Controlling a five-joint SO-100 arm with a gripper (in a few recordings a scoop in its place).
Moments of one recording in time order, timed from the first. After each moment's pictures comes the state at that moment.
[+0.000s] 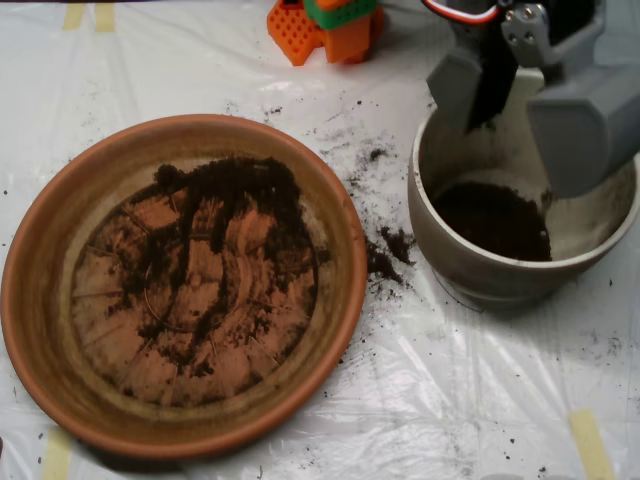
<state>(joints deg) -22.6 83.7 47.3 102.7 -12.0</state>
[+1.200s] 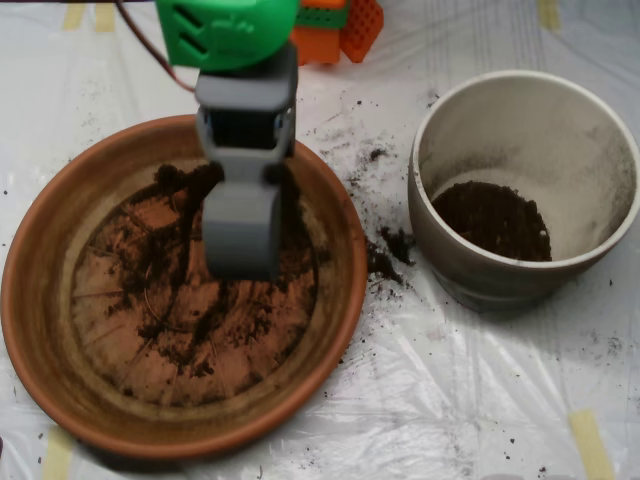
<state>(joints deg) 15.4 86.2 70.9 97.4 -7.6</state>
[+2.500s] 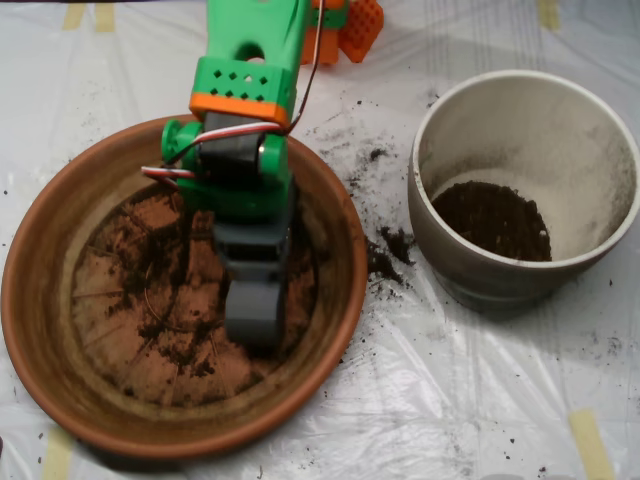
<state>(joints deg) 15.6 63.5 79.3 81.0 -8.3</state>
